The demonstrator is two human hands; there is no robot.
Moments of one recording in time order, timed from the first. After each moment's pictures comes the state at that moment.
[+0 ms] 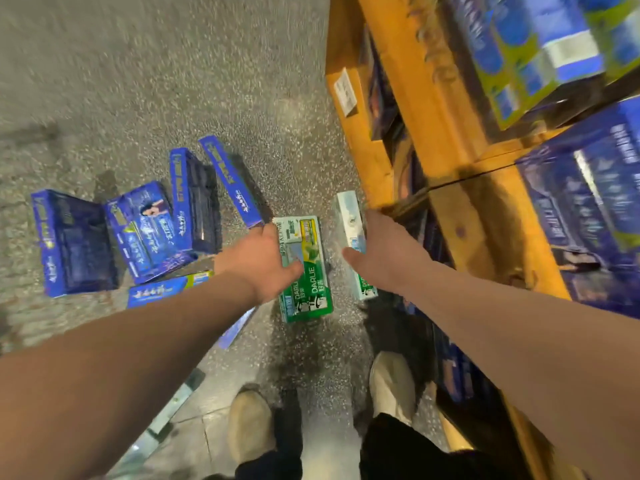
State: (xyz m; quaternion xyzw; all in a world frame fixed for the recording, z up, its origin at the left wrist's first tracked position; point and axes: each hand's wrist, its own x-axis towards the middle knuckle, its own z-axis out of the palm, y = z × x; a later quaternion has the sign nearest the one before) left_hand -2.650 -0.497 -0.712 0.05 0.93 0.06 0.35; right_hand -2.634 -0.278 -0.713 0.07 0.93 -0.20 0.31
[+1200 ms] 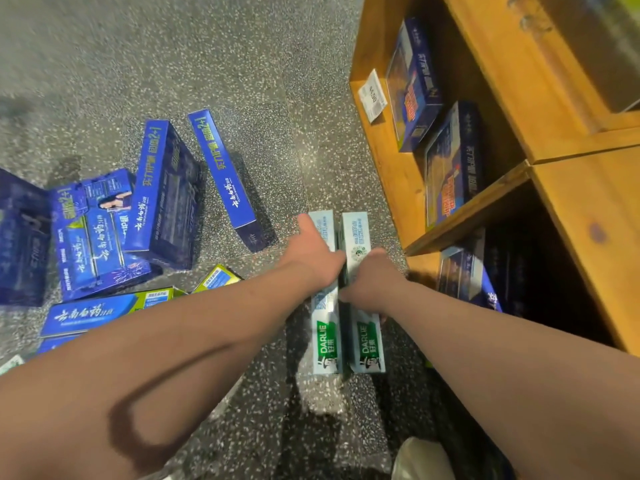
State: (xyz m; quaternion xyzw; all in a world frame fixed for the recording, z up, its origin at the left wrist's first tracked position) left_hand -2.680 -0.431 -0.923 -0.12 0.89 0.33 0.28; right_hand -2.651 -0.309 -0.909 0.15 0.88 -0.21 0.40
